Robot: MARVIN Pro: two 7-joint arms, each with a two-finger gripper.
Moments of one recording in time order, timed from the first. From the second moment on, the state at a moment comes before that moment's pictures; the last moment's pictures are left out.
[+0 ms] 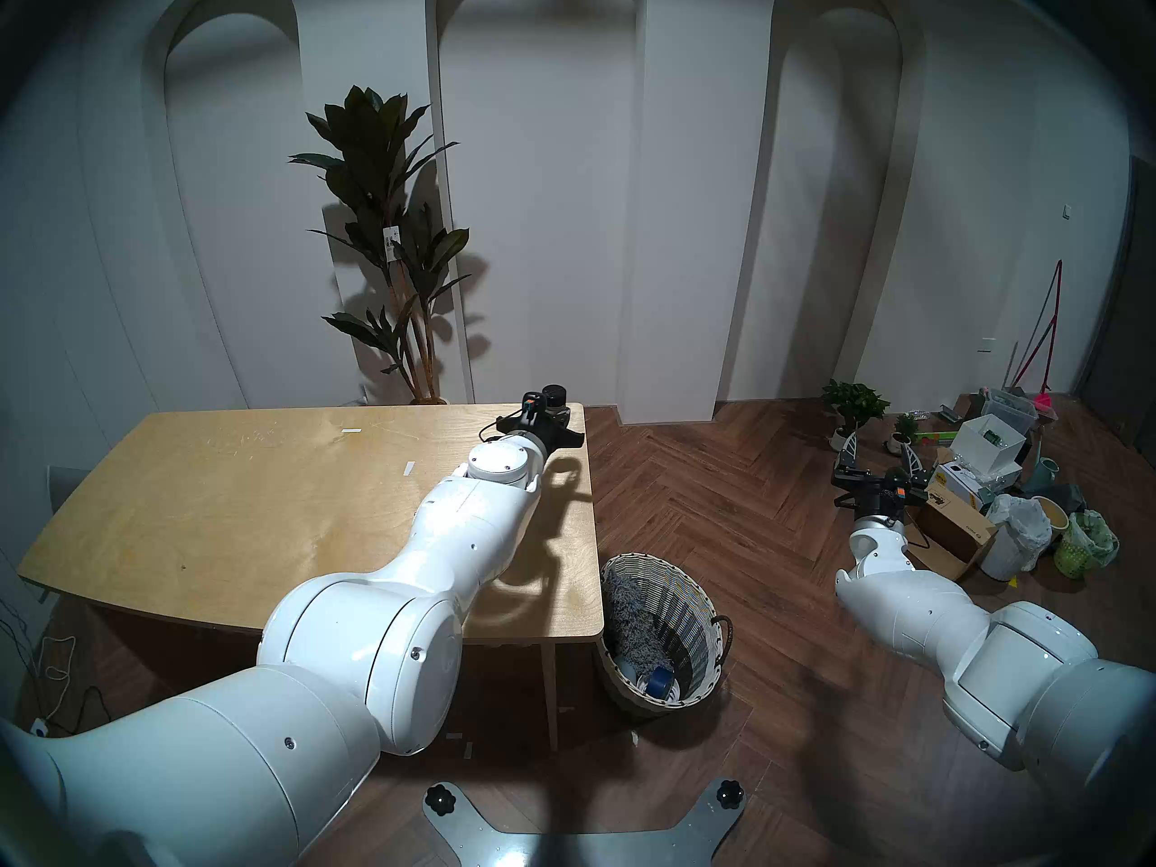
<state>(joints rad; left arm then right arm) 0.72 -1.68 -1.44 -0.44 0.04 -0.17 -0.11 -0.90 -1.06 0.69 -0.42 0.97 -0.95 -0.30</state>
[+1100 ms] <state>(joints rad) 0.69 -1.82 -1.38 -0.31 0.07 -0.23 -0.05 -1.01 -0.97 0.72 -0.57 0.96 -0.95 -0.36</state>
